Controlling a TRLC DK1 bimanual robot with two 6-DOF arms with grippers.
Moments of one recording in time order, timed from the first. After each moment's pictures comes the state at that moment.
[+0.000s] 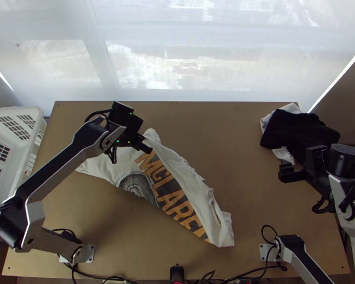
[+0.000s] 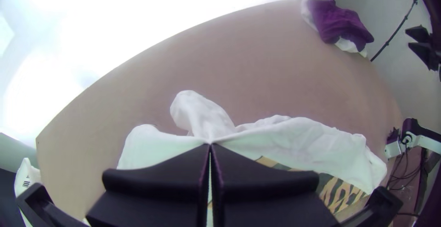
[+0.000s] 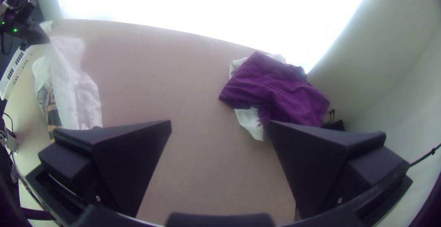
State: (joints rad) left arm -0.49 1.58 1.46 -0.74 0.03 0.07; right arm 0.09 0.82 1.14 -0.99 0.09 -0.18
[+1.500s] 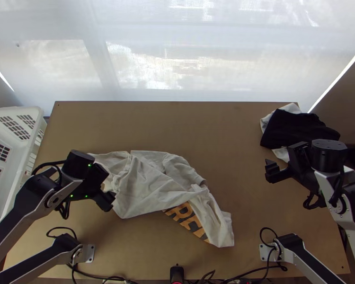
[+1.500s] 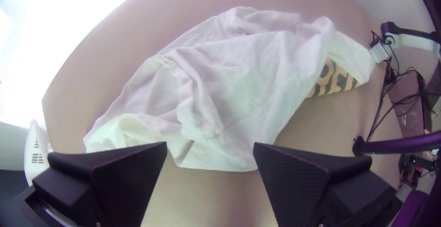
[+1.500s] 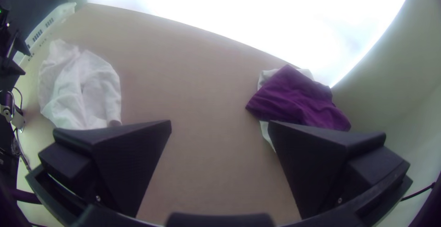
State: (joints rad) left arm -0.49 0.99 1.05 -1.12 0.03 0.23; right arm 0.25 0.88 1.14 -0.96 0.08 -0.19
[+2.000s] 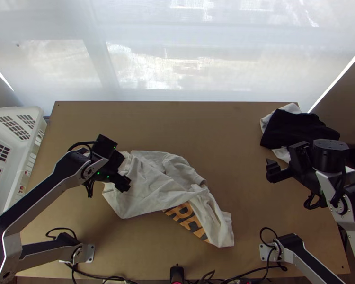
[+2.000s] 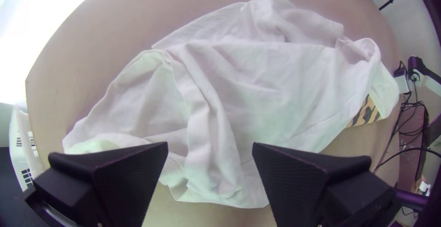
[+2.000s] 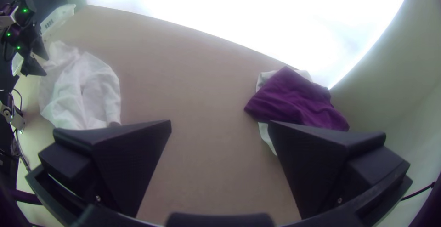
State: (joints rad) left arm -0.46 1.31 1.06 -0.94 0.03 0.13; right arm 0.24 0.88 1.15 -0.96 0.08 -0.19
